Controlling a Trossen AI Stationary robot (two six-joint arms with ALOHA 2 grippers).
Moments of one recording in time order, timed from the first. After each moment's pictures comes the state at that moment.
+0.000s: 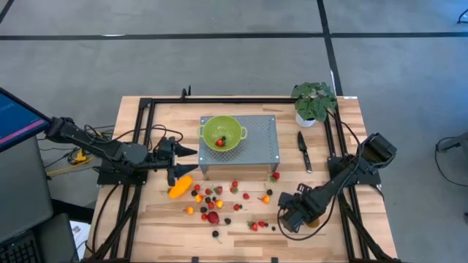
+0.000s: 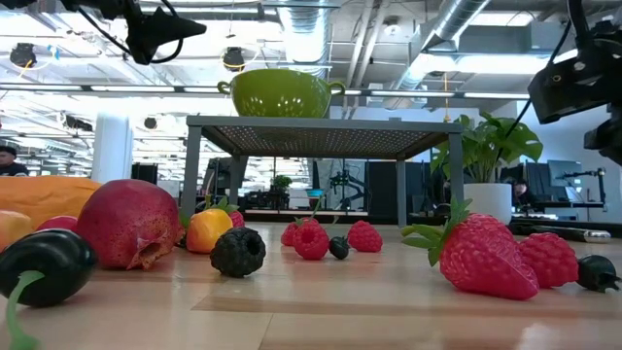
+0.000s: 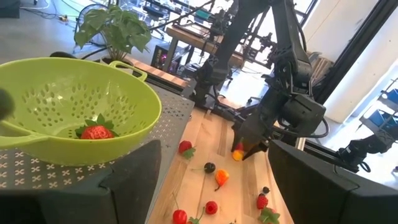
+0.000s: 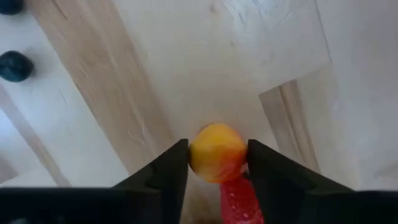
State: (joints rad) left arm -0.35 0.73 0.47 0.13 -0.49 -0.42; right arm 0.68 1.72 0.98 -0.78 0.10 1.09
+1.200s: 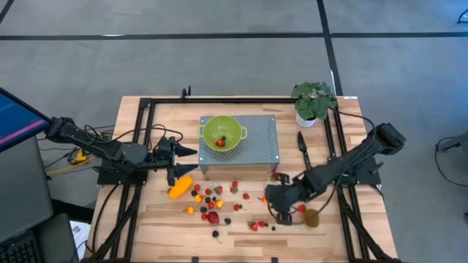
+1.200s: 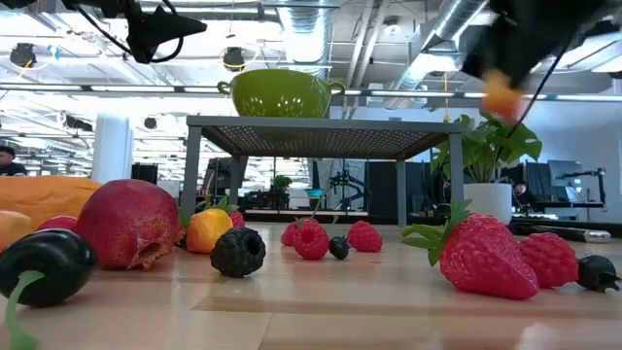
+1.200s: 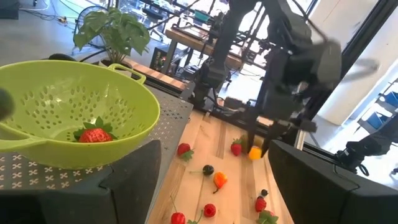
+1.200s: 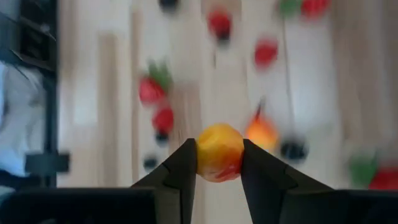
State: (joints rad) left arm -0.35 0.73 0.47 0.14 -0.49 -0.42; right arm 0.49 1.54 1.10 -0.62 0.11 0.53
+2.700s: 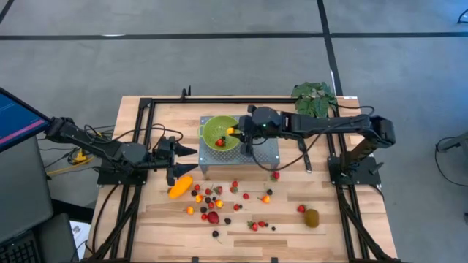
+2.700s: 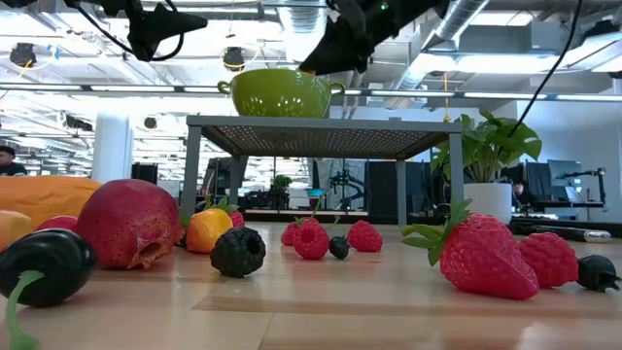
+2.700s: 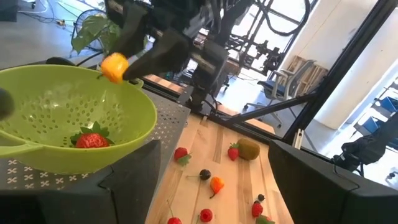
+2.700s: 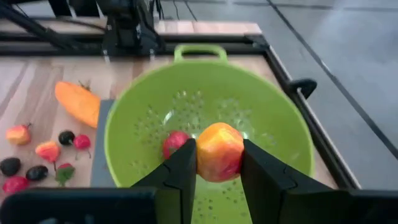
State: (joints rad) left arm -0.35 0.73 0.47 0.17 -0.49 -0.42; right arm -0.12 1.59 1.27 -0.19 0.10 -0.08
